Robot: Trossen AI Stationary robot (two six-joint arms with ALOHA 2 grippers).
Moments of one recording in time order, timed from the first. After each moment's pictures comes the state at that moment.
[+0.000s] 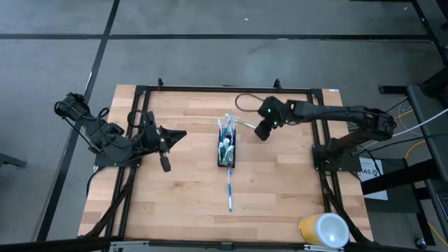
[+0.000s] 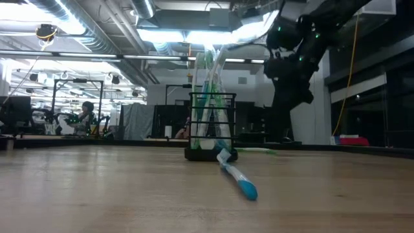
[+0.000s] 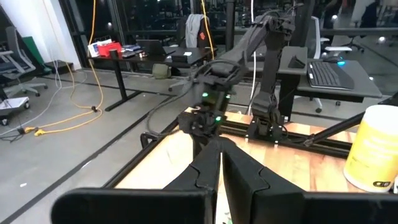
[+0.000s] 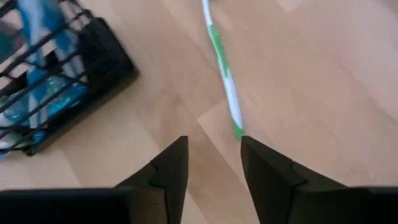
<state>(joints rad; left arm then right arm) -0.62 1.04 1.18 -0.40 -1.06 -0.22 -0.34 1.41 0.87 -0.51 -0.02 0.31</state>
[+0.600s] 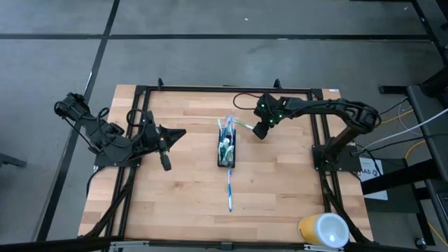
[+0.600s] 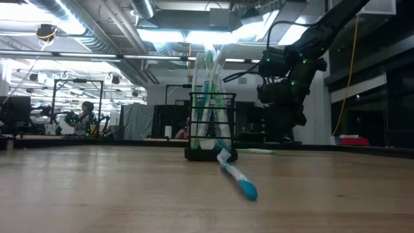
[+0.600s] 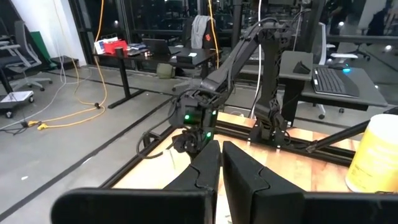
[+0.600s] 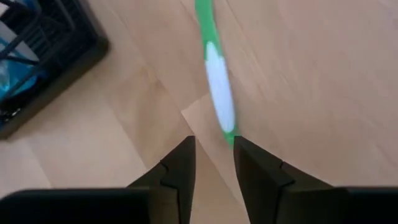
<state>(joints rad) -0.62 1.04 1.18 -0.39 -1.08 -0.26 -0.48 1.61 0.87 -0.44 -0.21 0.18</state>
